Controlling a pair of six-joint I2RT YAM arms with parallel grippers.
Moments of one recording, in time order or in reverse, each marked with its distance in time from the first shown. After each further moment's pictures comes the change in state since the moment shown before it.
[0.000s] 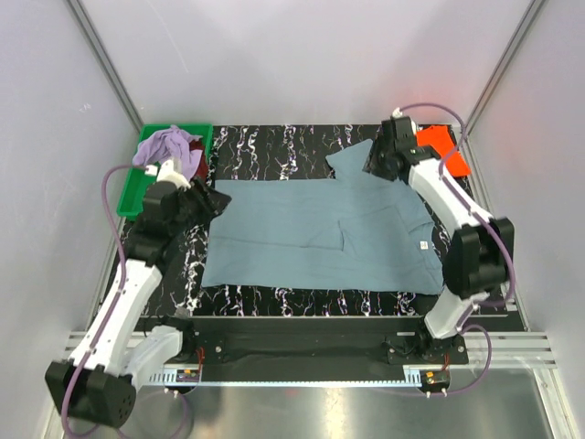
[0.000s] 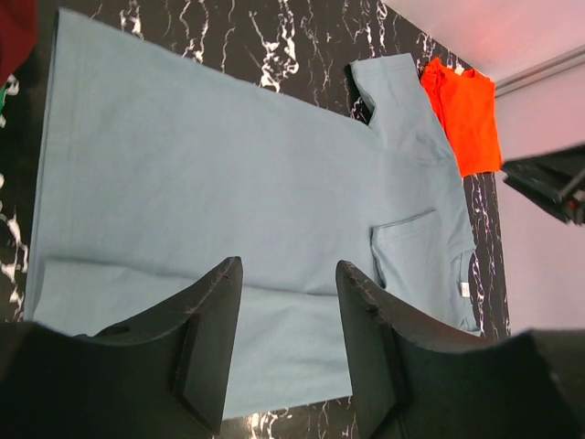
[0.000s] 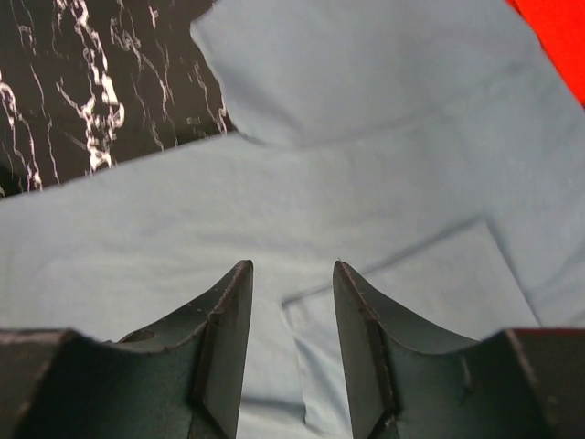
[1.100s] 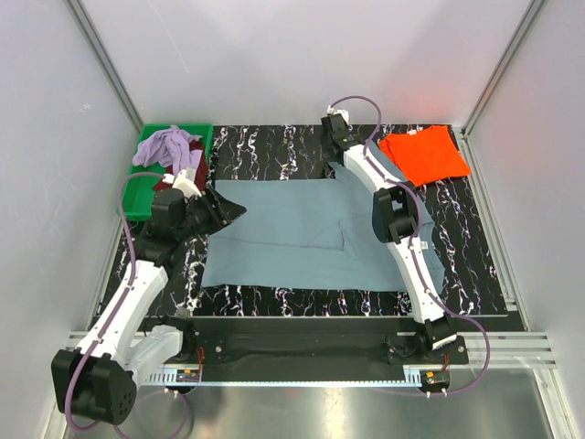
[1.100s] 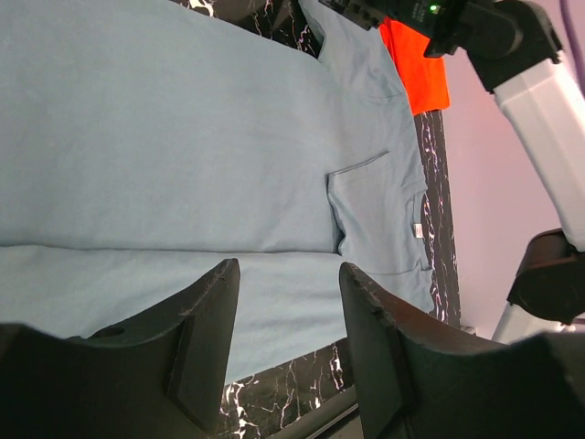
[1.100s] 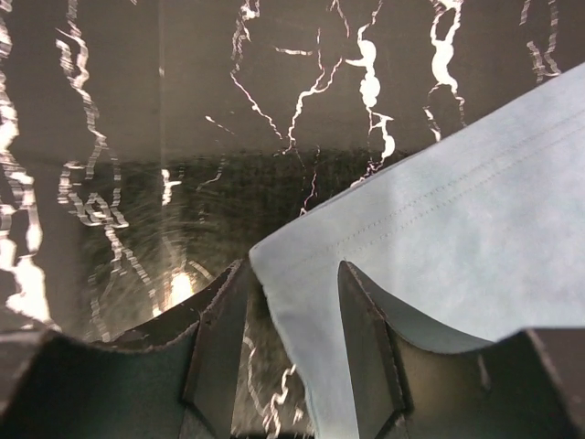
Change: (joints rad) left arm 0.000 0.053 -0.103 0.135 0.216 -0.063; right arm 0.131 1.003 1.005 0.030 0.179 -0.248
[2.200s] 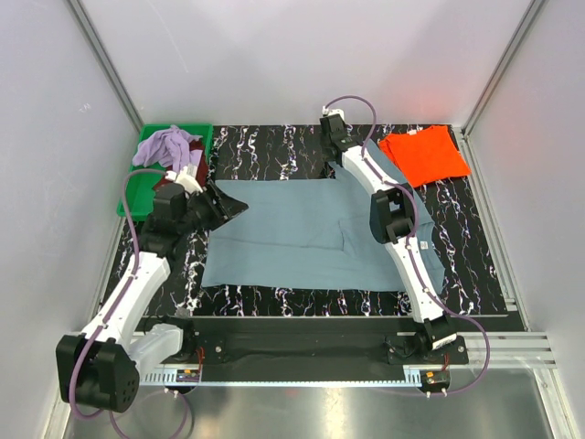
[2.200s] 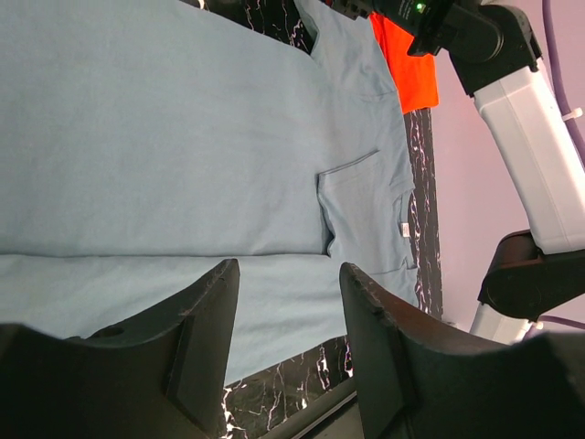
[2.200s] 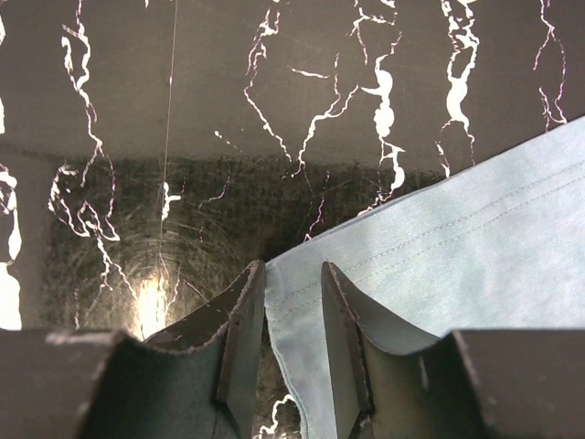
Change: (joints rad) left arm 0.022 0.073 0.013 0.045 0.055 -0.033; right arm 0.002 0.070 0.089 0.005 -0.005 -0.100
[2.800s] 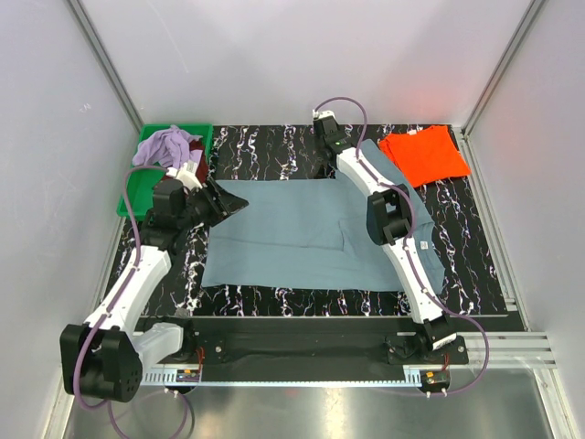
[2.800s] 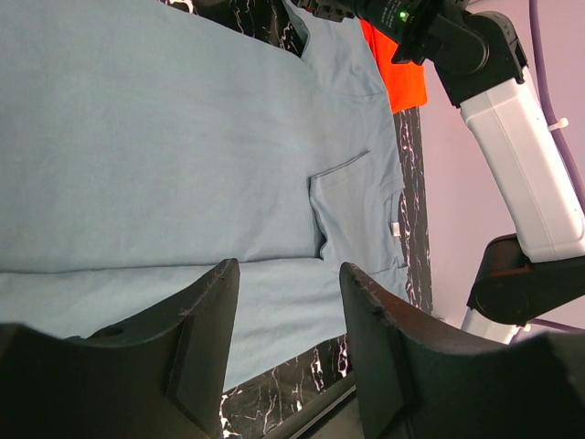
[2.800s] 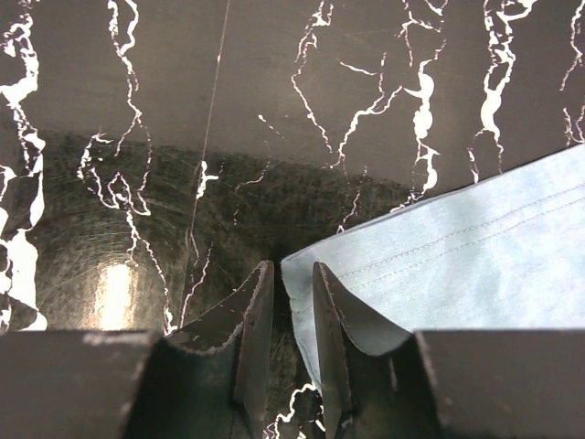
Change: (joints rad) left arm 0.035 0.056 0.015 0.046 0.064 -0.003; right arm 0.032 0.000 -0.003 0.001 0.011 -0.103
